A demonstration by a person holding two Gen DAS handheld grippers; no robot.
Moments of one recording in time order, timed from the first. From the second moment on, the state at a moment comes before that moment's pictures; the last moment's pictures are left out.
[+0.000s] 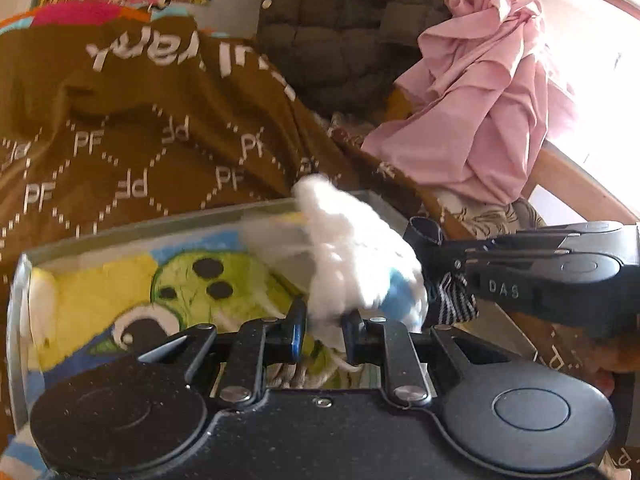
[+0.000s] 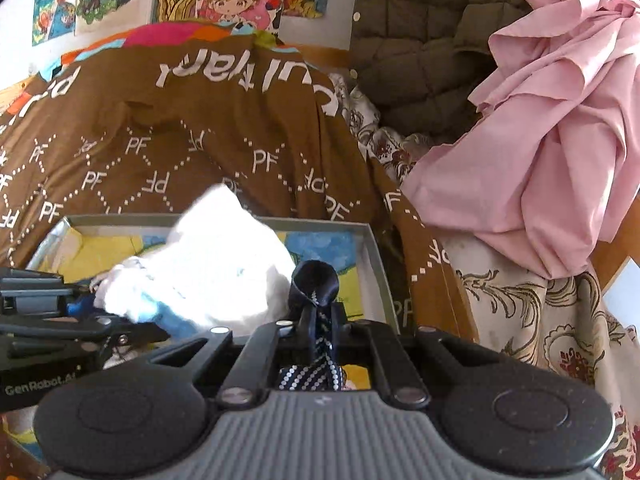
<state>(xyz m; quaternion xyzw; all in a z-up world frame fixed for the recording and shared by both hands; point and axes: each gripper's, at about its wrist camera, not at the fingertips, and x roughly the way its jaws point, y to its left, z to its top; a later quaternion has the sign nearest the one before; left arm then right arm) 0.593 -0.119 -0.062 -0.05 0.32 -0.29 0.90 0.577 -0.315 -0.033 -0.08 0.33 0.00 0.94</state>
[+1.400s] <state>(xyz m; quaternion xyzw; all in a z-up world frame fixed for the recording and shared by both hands) 0.406 0.011 0.008 -0.06 0.19 -0.24 0.95 0.390 -0.295 0.050 -0.02 0.18 0.01 0.98</state>
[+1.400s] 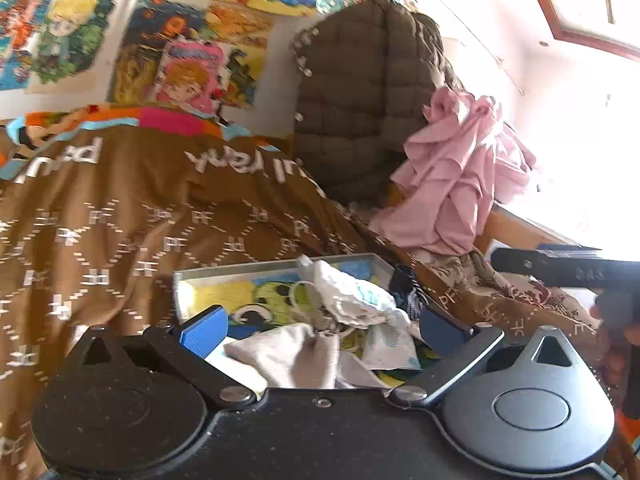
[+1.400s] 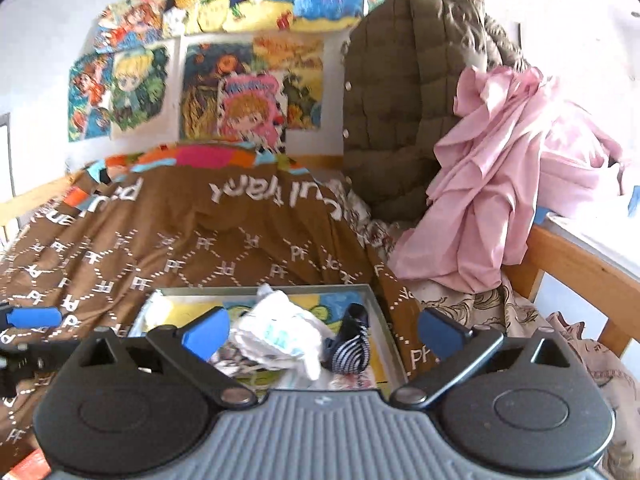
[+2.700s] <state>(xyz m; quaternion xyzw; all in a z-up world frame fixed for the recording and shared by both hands) 0.274 0.043 -0.053 0.05 0.21 -0.31 0.92 0.198 -0.227 -0.057 -0.06 0.28 0.14 0.95</state>
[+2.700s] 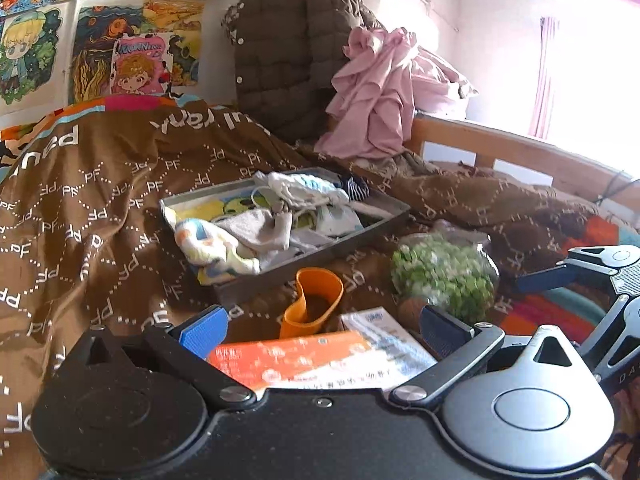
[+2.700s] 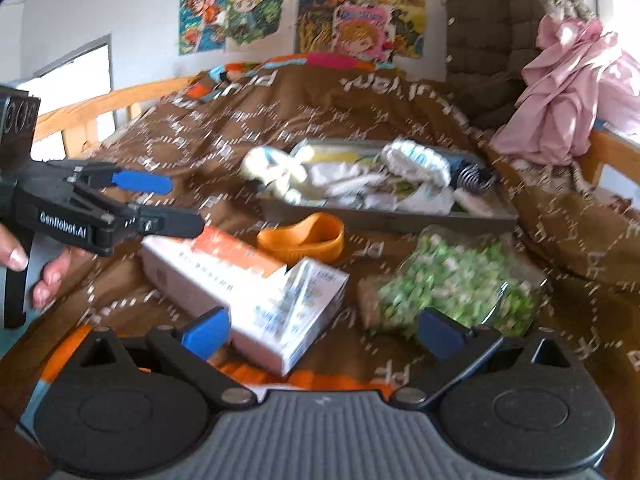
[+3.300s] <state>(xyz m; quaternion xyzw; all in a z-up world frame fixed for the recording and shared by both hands) 0.280 0.036 -0.057 0.09 0.24 -0.34 0.91 0.197 -0.222 -0.090 -0.06 0.36 0.18 0.91</state>
